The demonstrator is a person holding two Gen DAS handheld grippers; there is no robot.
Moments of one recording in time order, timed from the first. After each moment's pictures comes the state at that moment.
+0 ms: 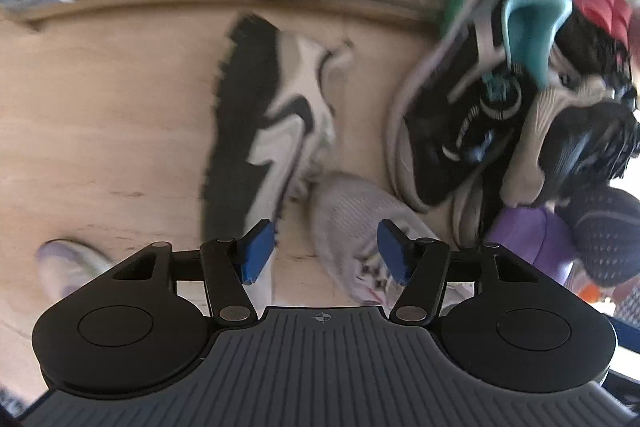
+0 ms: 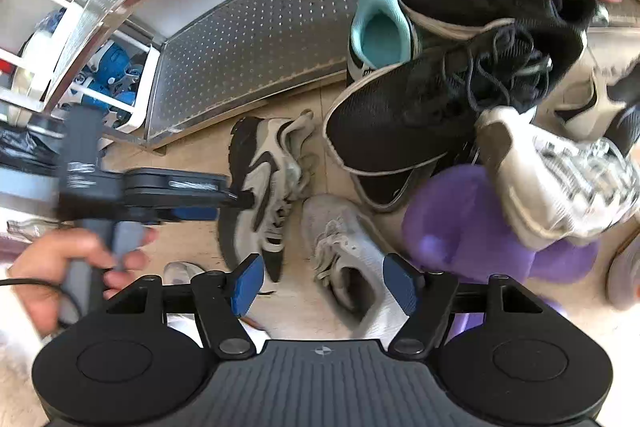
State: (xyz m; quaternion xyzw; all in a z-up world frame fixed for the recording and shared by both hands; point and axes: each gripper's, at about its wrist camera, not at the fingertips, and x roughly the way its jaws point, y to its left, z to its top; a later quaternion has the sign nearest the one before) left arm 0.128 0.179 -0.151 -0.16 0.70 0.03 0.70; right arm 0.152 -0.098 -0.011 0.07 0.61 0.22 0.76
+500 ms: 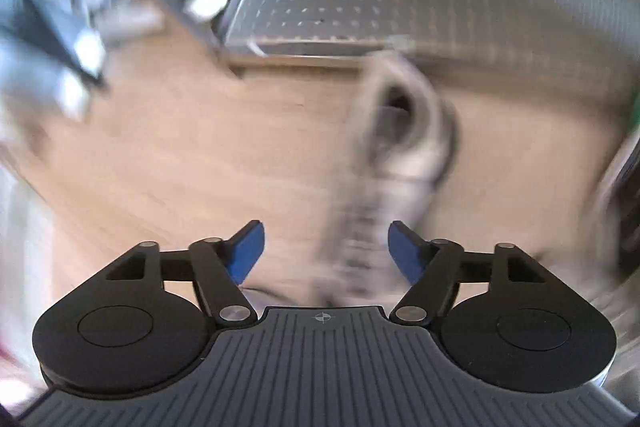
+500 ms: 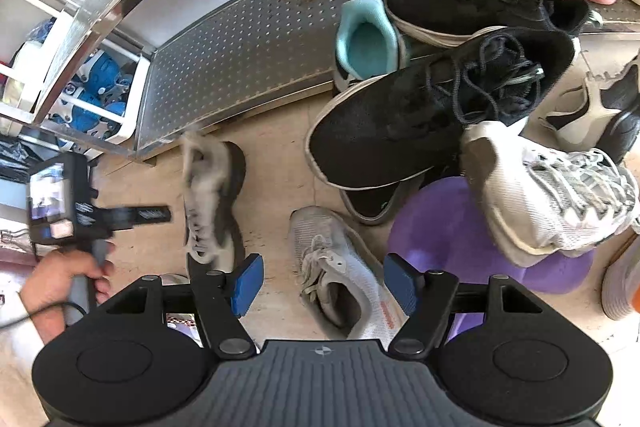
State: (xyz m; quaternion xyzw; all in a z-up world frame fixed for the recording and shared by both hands) left arm 0.094 0.303 -0.112 -0.15 0.60 0.26 0.74; right arm 0.159 -0.098 -0.015 0.07 0.60 0.22 0.76
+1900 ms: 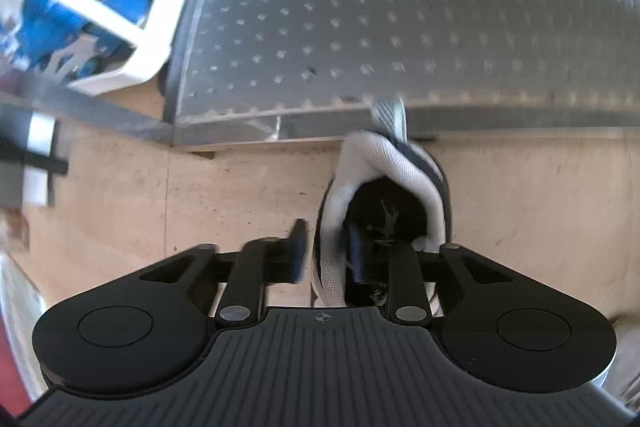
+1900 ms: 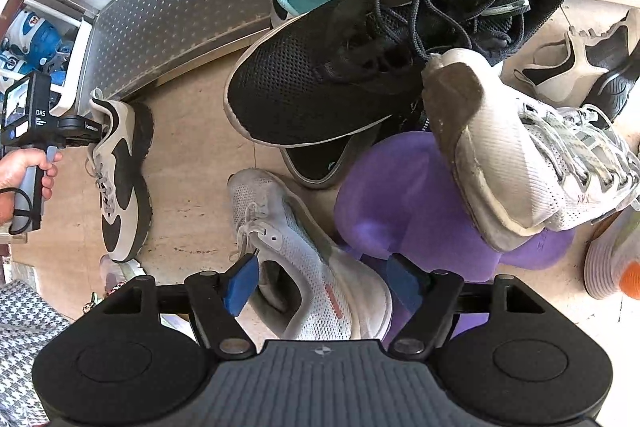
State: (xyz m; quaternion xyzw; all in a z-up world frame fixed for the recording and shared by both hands) left arm 0.186 0.346 -0.171 -0.01 0.64 0.22 0.73; right arm 0.166 -0.110 -0.059 0.03 0.66 0.16 0.73
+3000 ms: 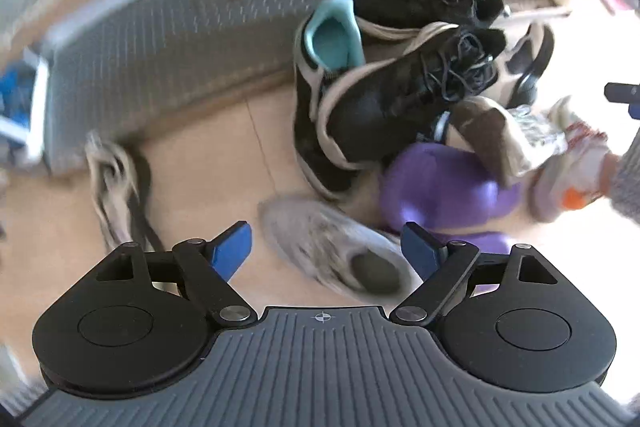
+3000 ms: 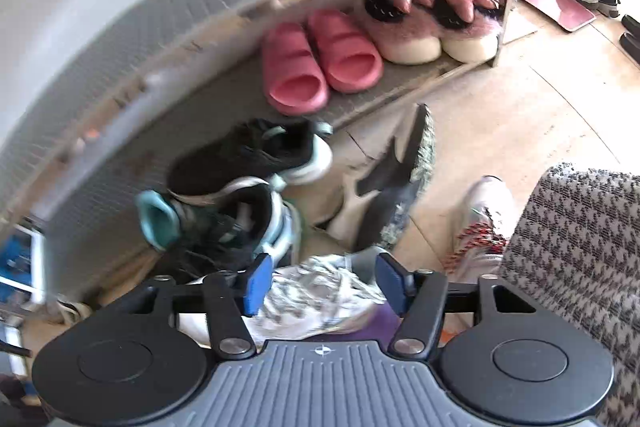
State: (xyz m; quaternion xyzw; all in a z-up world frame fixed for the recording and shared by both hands) left arm 0.090 0.044 0.008 0.06 0.62 -0.04 0.78; right arm 0.177 -0.282 0.040 0.12 0.51 -0.01 0.85
